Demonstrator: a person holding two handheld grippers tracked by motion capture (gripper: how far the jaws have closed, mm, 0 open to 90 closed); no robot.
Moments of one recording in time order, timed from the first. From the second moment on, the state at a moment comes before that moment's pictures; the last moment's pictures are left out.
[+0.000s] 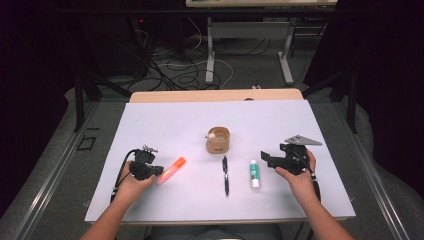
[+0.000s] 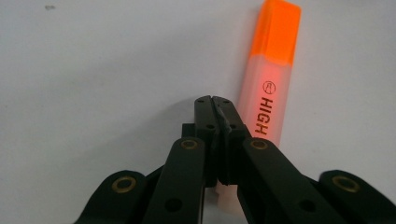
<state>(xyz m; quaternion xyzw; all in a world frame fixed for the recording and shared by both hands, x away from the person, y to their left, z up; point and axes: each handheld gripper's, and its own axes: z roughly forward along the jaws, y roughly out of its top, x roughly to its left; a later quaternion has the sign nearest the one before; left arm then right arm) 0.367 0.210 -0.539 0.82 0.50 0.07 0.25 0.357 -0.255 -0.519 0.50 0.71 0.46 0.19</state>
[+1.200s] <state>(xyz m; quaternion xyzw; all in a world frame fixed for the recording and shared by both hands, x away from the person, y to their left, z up) 0.347 0.192 -0.530 0.87 0.43 0.10 0.22 0.359 -0.257 -0.522 0.50 0.71 0.46 0.19</state>
